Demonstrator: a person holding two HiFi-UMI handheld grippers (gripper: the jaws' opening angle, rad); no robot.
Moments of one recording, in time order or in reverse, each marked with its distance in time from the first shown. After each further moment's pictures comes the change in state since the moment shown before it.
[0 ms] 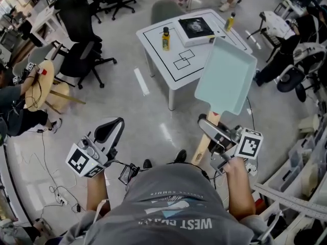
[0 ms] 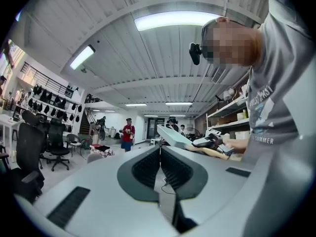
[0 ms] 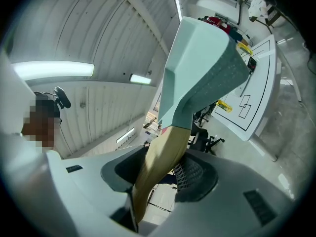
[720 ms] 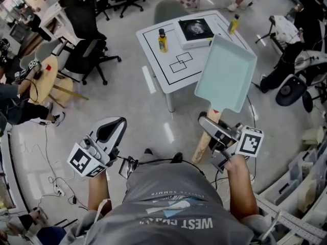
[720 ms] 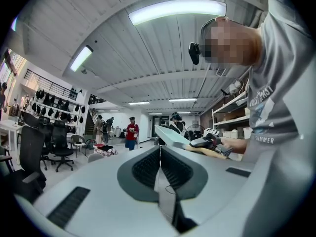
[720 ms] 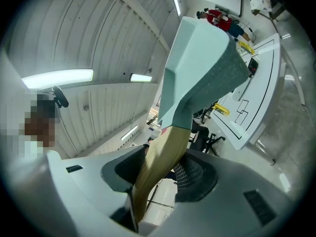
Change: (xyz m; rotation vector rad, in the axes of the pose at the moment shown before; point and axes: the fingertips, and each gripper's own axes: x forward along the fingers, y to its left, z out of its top) left arm 0.083 -0.038 0.004 0.036 0.015 0.079; right arm -0.043 -0.042 0.064 0.024 0.067 0.053
